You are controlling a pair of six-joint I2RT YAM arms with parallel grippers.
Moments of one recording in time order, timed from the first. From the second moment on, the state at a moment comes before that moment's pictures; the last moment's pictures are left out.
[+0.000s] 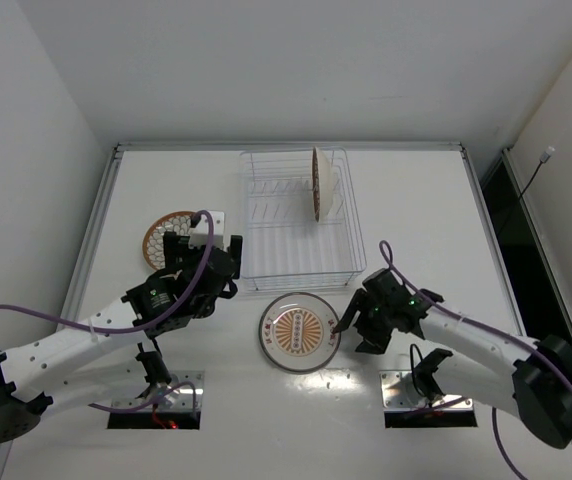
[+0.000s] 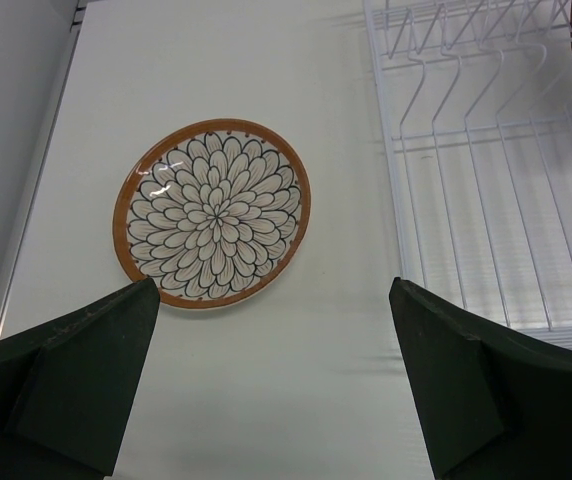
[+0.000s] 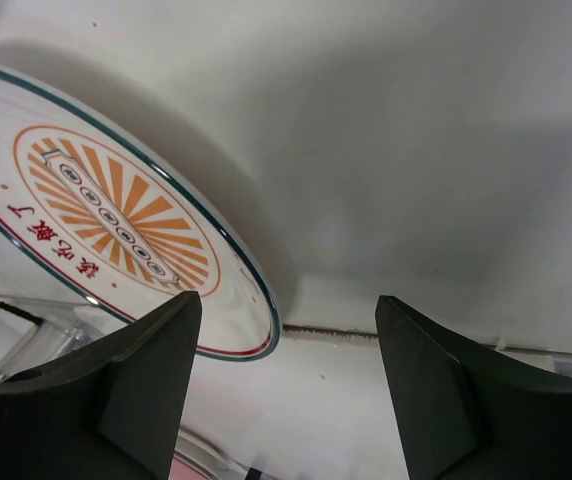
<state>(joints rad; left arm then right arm) -0.96 0.90 0.82 -0.51 -0.99 -0.37 0.63 1.02 0.35 -0.49 -0.20 1.22</state>
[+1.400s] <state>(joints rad) -0.96 0.88 0.82 -0.51 -1.00 -0.37 0.64 0.87 0.70 -0.76 -0.19 0.79</state>
